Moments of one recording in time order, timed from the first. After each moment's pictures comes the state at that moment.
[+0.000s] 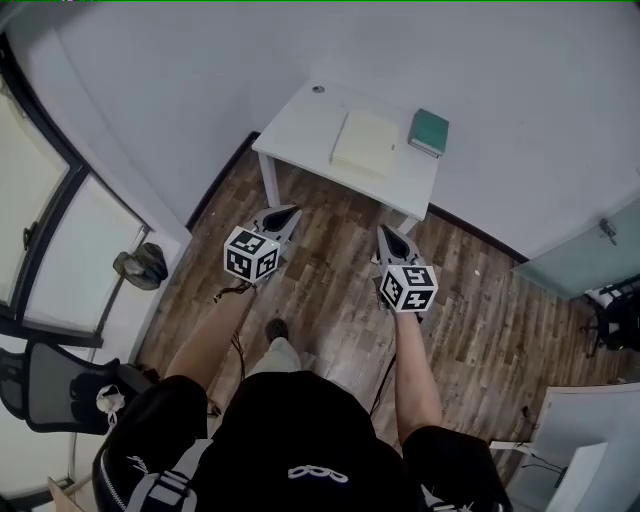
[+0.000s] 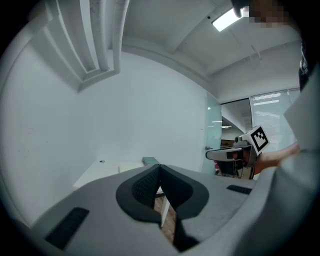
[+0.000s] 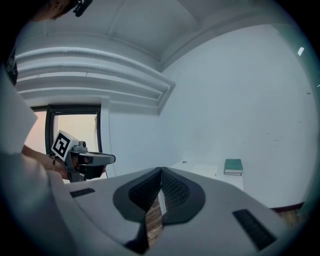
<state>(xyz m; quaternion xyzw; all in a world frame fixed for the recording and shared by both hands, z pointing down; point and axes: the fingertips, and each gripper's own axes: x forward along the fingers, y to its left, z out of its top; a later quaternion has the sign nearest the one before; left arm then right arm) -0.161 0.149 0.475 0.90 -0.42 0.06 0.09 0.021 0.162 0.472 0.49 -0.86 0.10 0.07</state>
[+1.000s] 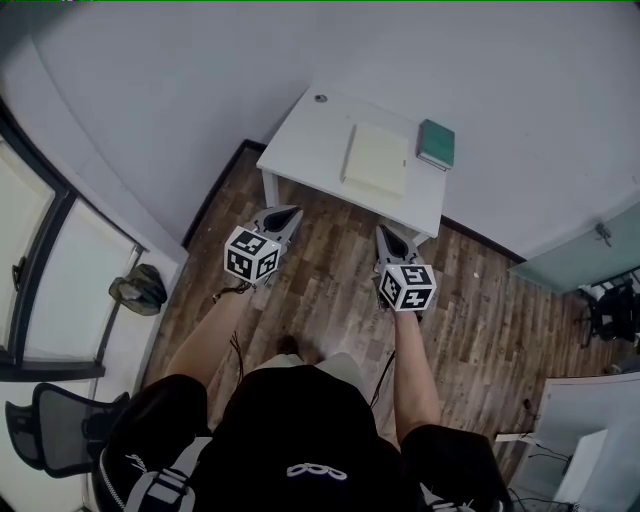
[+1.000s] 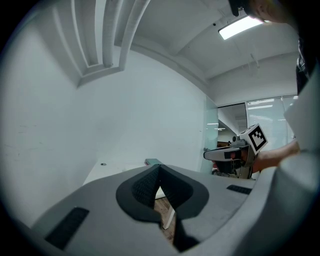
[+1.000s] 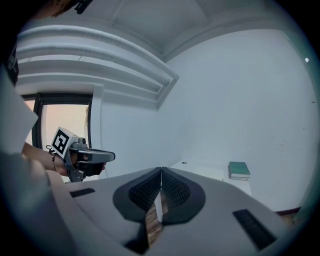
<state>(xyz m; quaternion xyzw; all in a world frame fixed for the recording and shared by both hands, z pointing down) -0.256 0.049 0.485 0.92 -0.39 0.05 0.09 -0.080 0.071 0.479 0.52 -0.85 0.09 0.09</state>
